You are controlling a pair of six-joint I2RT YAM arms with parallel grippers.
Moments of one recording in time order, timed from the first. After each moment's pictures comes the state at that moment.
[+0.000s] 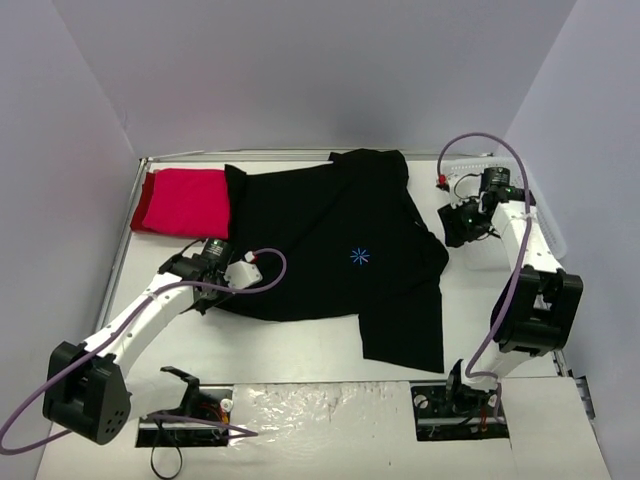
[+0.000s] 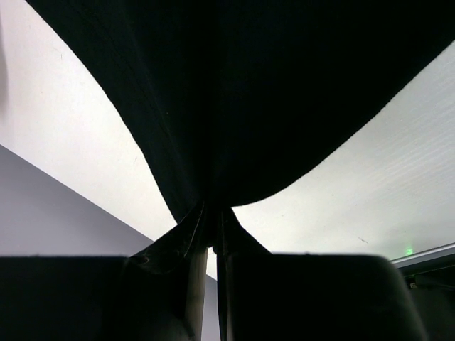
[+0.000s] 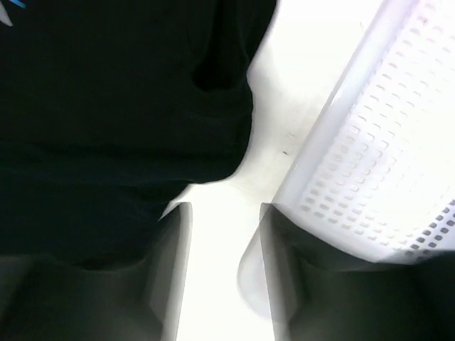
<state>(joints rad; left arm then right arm) -0.37 1.18 0.84 -0.92 -0.20 0.67 -0.16 1.65 1.32 -0.83 -0.29 -0.63</state>
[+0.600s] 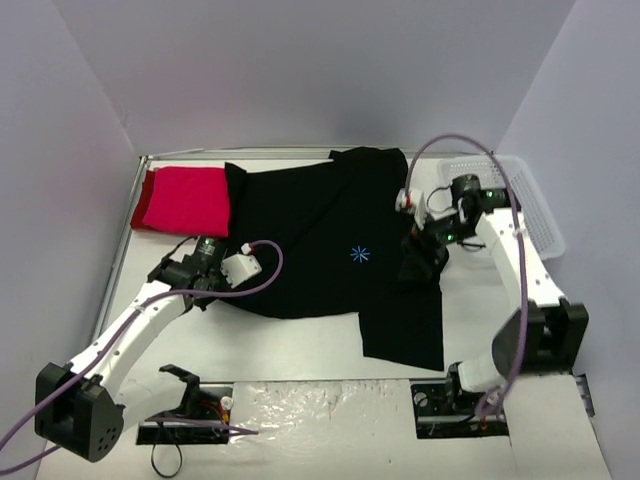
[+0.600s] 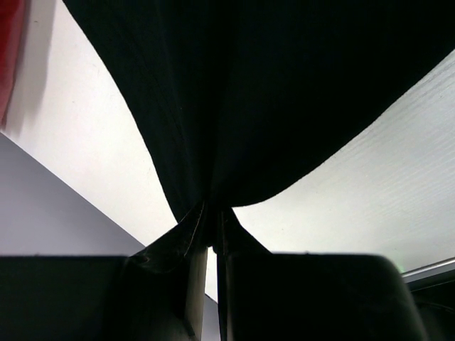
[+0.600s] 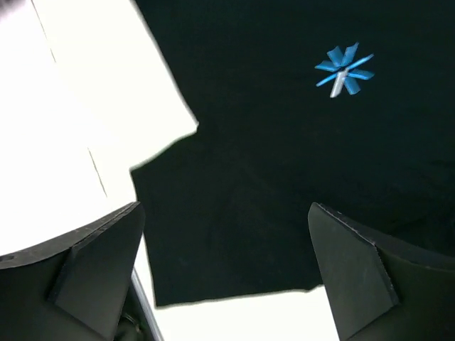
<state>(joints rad) -0.37 1.09 0.83 -0.89 -0.16 0.64 0.01 1.52 1.38 -1.24 -0.85 -0.92</state>
